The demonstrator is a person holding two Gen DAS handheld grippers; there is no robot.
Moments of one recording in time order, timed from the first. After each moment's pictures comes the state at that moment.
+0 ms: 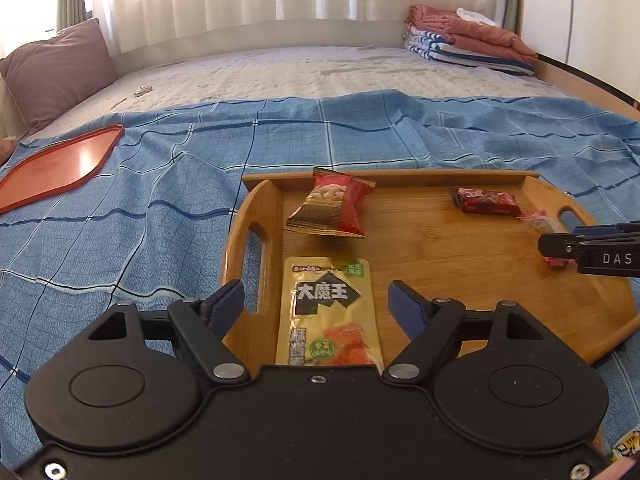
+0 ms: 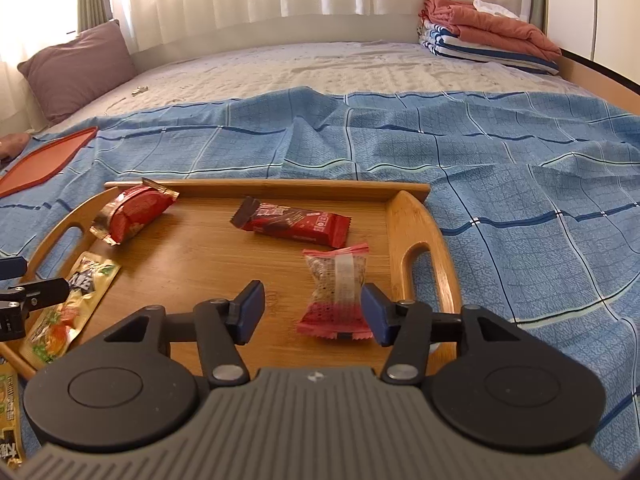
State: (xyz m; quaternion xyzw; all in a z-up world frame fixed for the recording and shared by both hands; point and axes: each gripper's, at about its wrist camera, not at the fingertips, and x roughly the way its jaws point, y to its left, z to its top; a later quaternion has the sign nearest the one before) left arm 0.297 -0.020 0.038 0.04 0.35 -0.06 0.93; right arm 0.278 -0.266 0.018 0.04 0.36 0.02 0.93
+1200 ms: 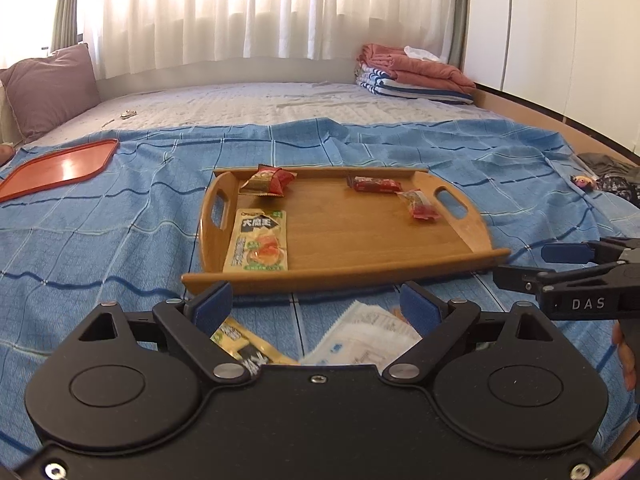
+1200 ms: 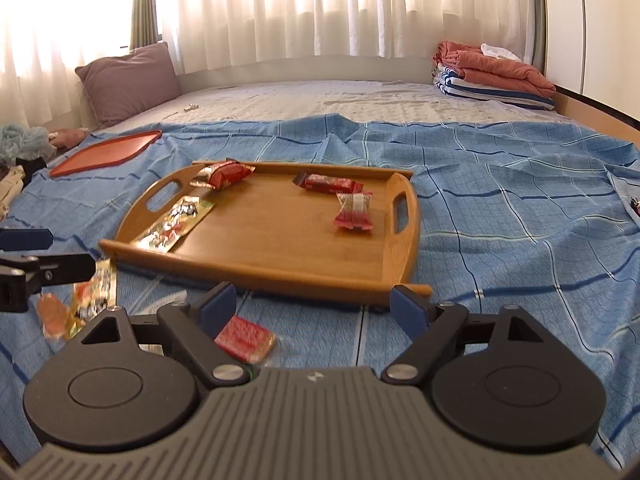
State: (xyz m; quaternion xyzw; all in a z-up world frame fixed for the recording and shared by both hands) left arm 0.096 -0.024 0.081 0.02 0.29 -0.12 0.95; right arm 0.093 -0.263 0.051 0.02 0.30 0.06 0.95
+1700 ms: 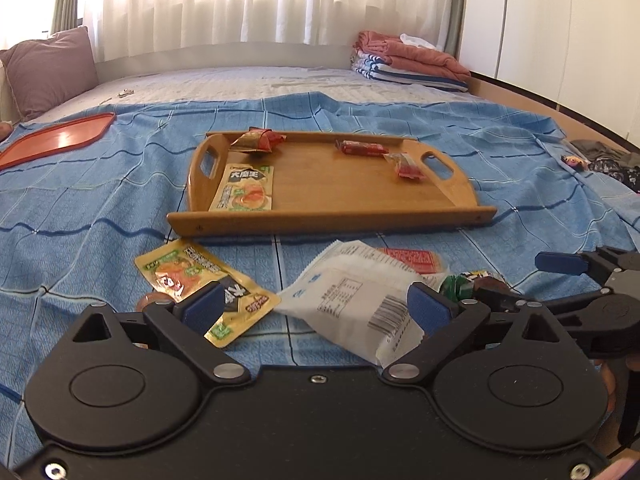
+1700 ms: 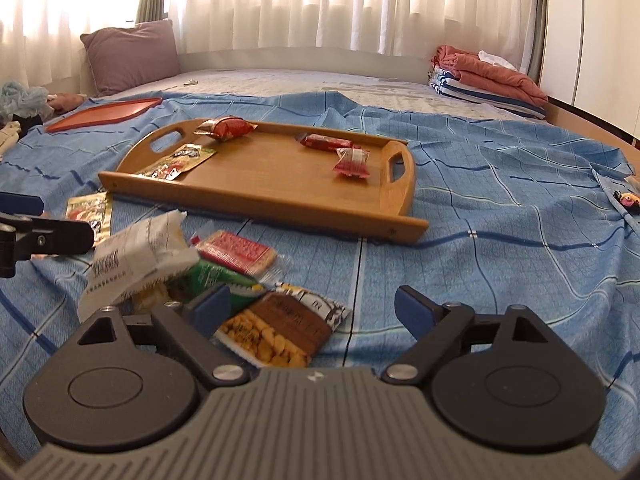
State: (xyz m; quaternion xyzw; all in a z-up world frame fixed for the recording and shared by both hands) left arm 0.061 -0.029 0.044 0.01 0.31 -0.12 0.94; right arm 0.048 -0.244 0.006 -0.03 0.30 0.04 0.95
